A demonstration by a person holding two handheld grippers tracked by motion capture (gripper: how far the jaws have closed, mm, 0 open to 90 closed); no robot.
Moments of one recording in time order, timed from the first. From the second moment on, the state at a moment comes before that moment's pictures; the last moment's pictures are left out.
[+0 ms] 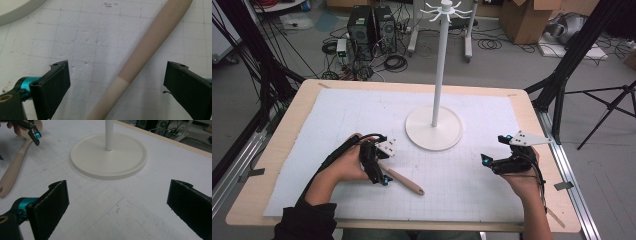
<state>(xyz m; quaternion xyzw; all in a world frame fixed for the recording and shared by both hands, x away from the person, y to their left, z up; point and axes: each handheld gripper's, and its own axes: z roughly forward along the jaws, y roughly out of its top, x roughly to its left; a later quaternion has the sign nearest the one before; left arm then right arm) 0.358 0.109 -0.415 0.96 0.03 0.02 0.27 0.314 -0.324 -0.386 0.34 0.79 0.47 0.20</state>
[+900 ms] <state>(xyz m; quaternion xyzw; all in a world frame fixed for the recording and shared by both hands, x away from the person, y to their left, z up) 0.363 0.109 -0.415 0.97 0.02 -0.01 0.23 0.314 -0.324 -0.387 0.34 0.79 0.47 0.20</state>
